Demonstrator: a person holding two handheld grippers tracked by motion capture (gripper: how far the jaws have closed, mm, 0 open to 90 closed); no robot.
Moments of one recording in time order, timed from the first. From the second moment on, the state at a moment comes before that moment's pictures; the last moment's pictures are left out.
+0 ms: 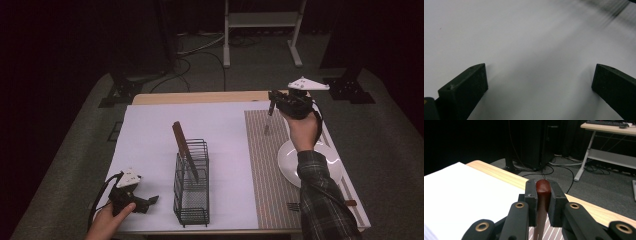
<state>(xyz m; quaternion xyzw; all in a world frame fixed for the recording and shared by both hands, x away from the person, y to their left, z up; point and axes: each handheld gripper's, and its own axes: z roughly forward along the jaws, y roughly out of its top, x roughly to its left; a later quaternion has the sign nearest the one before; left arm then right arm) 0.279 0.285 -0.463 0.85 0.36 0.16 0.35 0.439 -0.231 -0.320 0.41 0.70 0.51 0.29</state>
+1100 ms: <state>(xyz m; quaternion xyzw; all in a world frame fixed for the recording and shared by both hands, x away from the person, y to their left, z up) 0.279 0.285 -0.464 0.85 0.36 0.16 0.35 0.440 -0.281 -0.338 0.48 0.67 0.48 0.31</state>
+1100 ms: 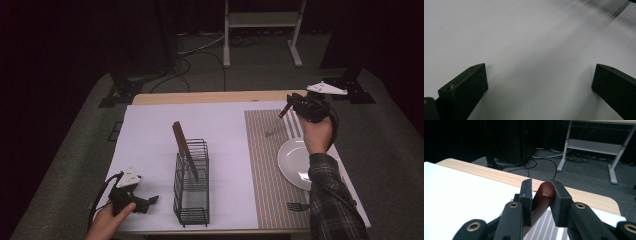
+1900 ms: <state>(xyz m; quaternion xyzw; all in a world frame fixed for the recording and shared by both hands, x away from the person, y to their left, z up) 0.279 0.285 -0.464 0.85 0.36 0.16 0.35 0.438 -0.314 -0.360 0.53 0.65 0.45 0.31</state>
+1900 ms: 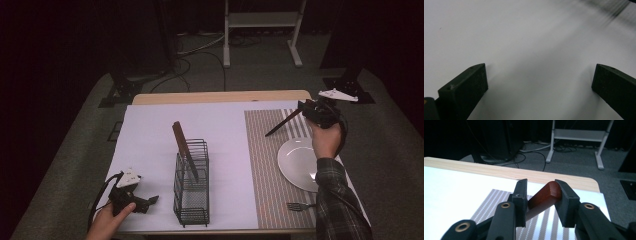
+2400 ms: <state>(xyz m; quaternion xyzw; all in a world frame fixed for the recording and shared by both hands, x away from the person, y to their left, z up) 0.279 0.285 -0.464 0.85 0.36 0.16 0.35 0.439 -0.332 -0.378 0.56 0.63 0.44 0.30</state>
